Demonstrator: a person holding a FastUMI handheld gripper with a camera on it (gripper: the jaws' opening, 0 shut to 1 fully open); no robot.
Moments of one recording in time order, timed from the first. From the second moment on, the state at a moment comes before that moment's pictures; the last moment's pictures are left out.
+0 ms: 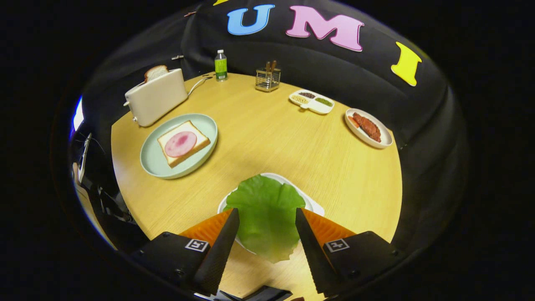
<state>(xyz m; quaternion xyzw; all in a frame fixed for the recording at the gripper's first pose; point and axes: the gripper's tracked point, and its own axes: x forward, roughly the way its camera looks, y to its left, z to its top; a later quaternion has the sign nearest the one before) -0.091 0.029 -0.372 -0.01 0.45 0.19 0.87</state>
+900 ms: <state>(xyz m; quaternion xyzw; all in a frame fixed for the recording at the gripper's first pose) -0.082 0.032 -0.375 0.02 0.45 0.17 0.87</state>
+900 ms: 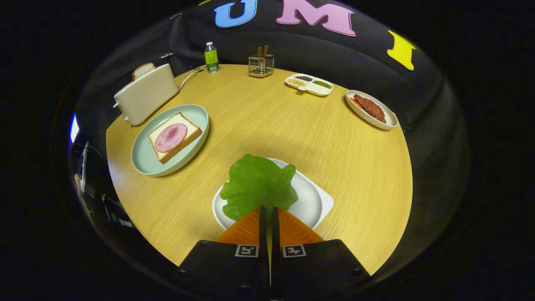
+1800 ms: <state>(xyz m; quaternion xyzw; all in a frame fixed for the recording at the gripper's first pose) -0.028 0.170 -0.226 0.06 0.35 0.26 0.90</state>
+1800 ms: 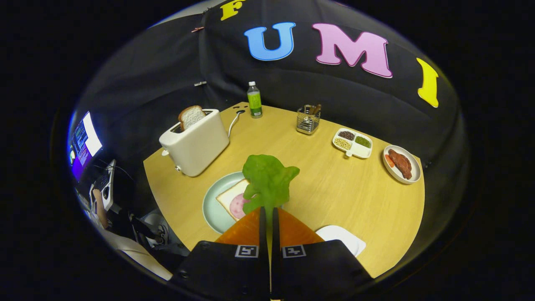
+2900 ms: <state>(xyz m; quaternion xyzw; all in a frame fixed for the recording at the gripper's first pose) 0.013 0.258 -0.215 0.04 0.33 0.21 0.92</state>
